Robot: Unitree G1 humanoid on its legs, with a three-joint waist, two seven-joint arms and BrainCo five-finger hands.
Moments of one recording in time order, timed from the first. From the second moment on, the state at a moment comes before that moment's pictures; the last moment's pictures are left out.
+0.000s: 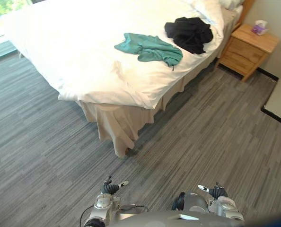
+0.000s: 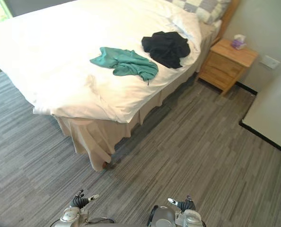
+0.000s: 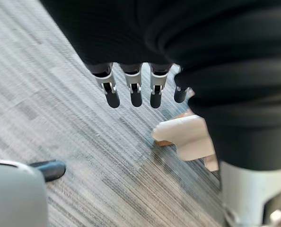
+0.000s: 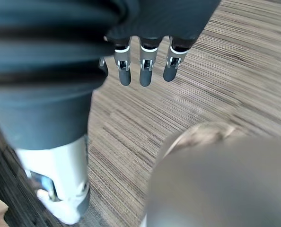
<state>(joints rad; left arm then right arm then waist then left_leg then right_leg) 0.02 0.08 0.04 1.04 0.00 -0.09 0.17 0.00 -0.08 -0.29 1.10 -0.10 -0.03 -0.12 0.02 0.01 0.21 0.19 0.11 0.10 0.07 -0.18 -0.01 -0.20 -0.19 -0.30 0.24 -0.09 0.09</state>
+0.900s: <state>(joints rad) 0.06 0.08 0.16 1.00 -0.11 -0.13 0.17 -0.01 -0.08 -0.22 1.17 -0.10 -0.02 -0.09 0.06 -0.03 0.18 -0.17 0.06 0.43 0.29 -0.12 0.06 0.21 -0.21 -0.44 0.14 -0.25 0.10</state>
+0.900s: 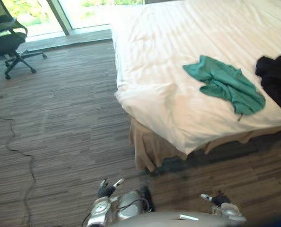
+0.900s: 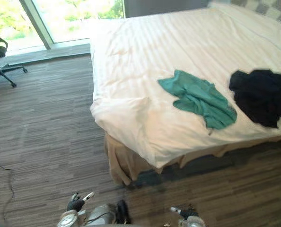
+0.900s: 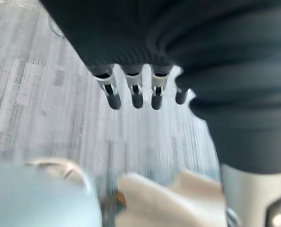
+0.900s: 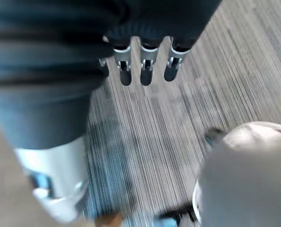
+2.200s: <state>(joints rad) 0.09 0.12 0.45 1.08 -0.26 -0.10 0.19 0.07 -0.08 -0.31 1.18 -0.09 -0.01 -0.08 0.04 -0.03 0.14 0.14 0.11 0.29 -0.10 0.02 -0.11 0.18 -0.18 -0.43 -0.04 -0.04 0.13</state>
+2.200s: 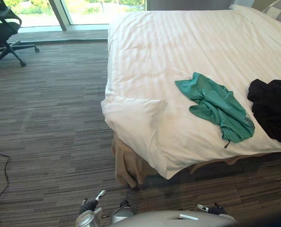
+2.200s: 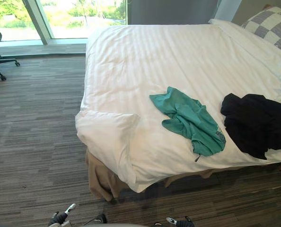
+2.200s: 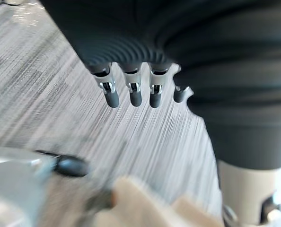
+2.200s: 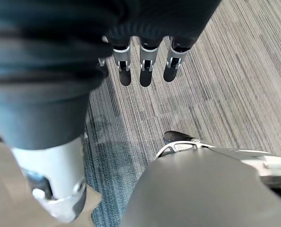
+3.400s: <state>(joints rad) -0.14 0.30 0.13 0.21 0.30 -0.11 0.43 0.11 -0.09 -0.32 1.11 -0.06 -0.01 -0.09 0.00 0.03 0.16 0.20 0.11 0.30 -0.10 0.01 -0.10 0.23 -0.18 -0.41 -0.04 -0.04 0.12</state>
